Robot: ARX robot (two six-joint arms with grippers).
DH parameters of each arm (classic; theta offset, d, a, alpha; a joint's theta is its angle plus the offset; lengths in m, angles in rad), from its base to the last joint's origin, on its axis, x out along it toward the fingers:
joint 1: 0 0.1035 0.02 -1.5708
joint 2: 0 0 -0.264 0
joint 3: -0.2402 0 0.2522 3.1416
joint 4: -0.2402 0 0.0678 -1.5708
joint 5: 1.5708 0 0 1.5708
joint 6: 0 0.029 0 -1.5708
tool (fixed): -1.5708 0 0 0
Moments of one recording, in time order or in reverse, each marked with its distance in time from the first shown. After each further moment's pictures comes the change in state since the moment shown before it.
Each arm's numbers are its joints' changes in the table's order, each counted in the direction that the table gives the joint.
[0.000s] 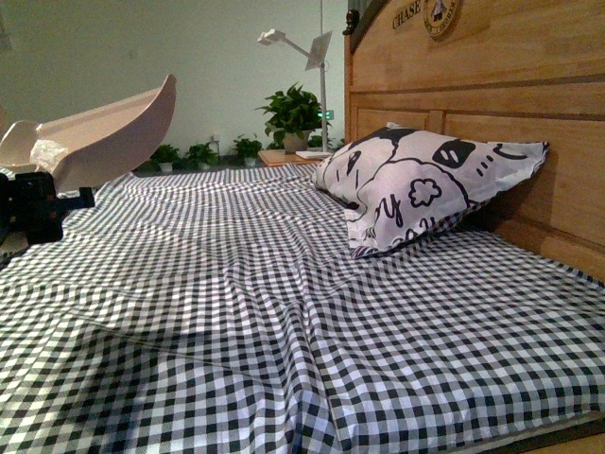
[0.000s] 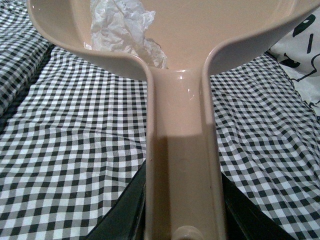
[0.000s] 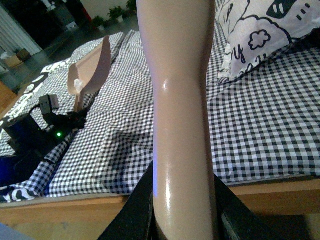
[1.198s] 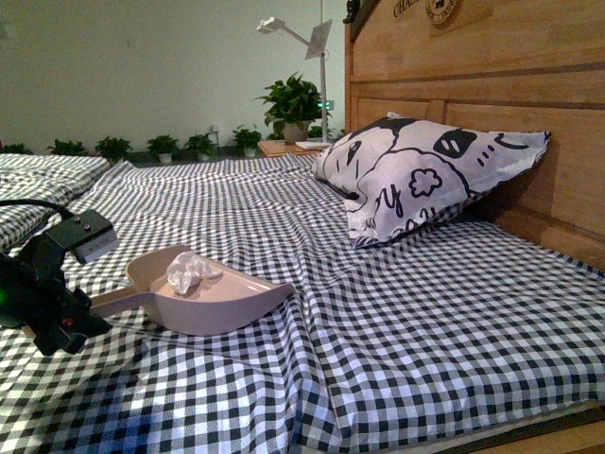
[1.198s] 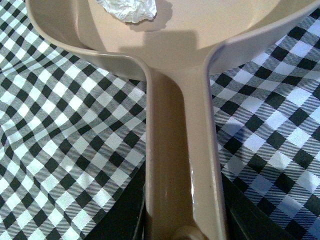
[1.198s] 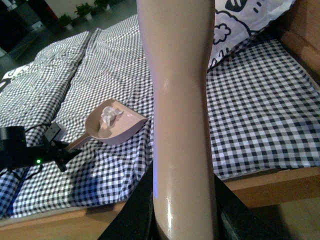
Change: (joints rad) left arm 0.074 0.317 -0.400 -0.754 -0.381 0.789; right arm -0.067 0.092 0.040 0.098 -0.049 -0.023
